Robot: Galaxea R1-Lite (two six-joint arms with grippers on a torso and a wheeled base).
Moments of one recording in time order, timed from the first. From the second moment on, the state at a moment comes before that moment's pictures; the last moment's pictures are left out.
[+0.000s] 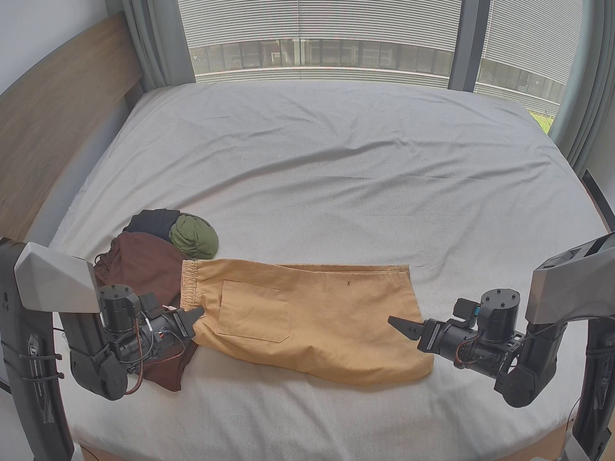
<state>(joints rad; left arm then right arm) -0.10 2.33 -0.40 -1.55 -0.30 -0.45 0.41 2.27 -0.34 -1.54 0.15 0.59</state>
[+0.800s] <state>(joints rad) -0.25 2.25 -0.43 -1.53 -0.30 -0.45 0.41 2.27 -0.34 -1.54 0.15 0.59</state>
